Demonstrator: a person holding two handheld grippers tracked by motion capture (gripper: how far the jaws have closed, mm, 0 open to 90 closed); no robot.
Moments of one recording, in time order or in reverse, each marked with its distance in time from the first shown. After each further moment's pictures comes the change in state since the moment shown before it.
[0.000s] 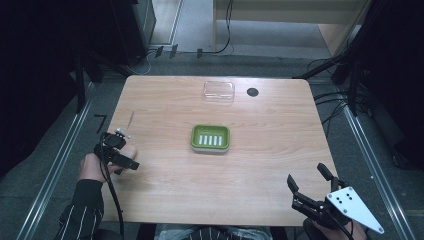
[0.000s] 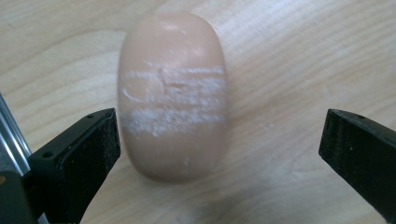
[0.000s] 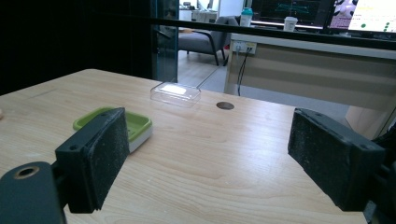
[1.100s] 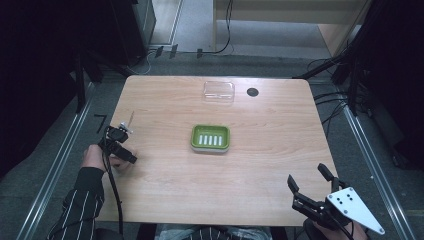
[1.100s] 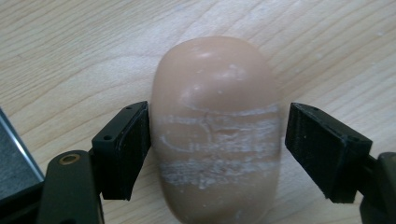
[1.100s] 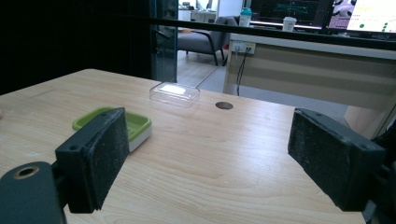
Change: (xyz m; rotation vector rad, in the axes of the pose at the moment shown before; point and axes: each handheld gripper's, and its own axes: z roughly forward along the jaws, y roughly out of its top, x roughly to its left) left arm 0.019 0.020 0.020 0.073 0.015 0.049; right arm 0.000 0.000 -0.001 -0.003 -0.006 -0.003
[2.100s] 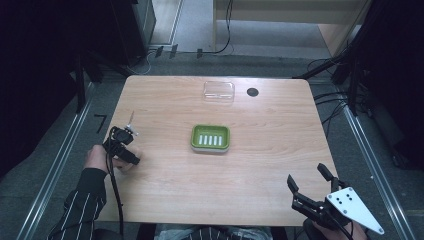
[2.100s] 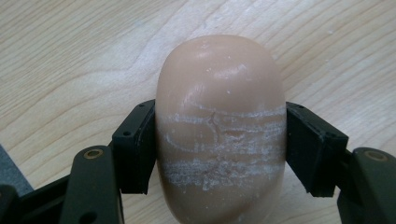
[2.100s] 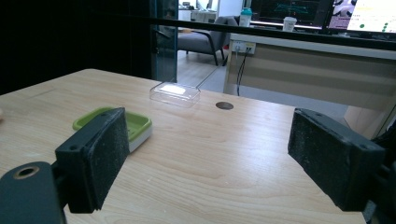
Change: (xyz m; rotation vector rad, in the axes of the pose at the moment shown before) left arm -0.021 0.003 -0.007 0.000 -0.007 0.084; right arm 0.001 0.000 0.000 0.003 0.001 -0.001
